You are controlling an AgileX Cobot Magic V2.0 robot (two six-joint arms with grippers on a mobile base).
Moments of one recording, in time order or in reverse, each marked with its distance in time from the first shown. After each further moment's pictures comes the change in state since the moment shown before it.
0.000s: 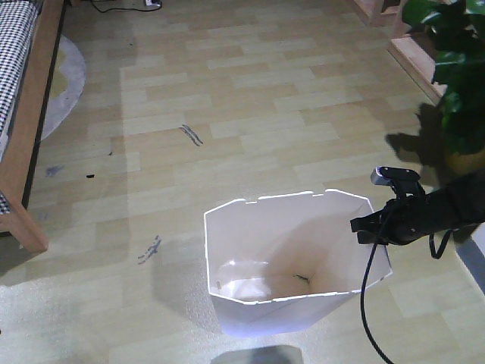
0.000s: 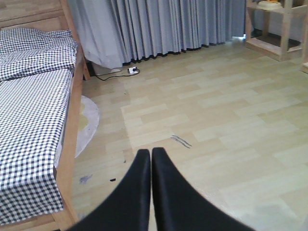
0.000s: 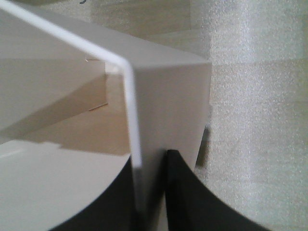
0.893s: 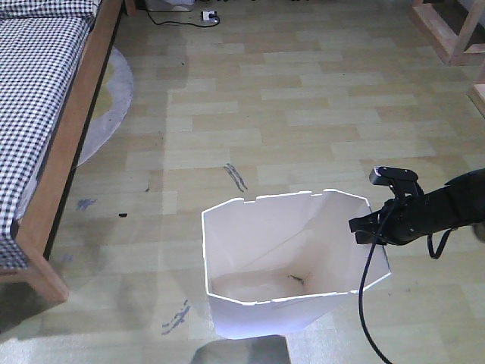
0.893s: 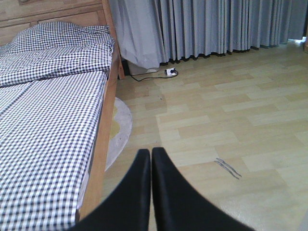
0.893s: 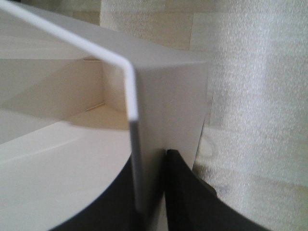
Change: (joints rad) left arm 0.000 0.000 0.000 0.000 0.000 0.000; right arm 0.001 0.000 0.000 0.000 0.013 0.000
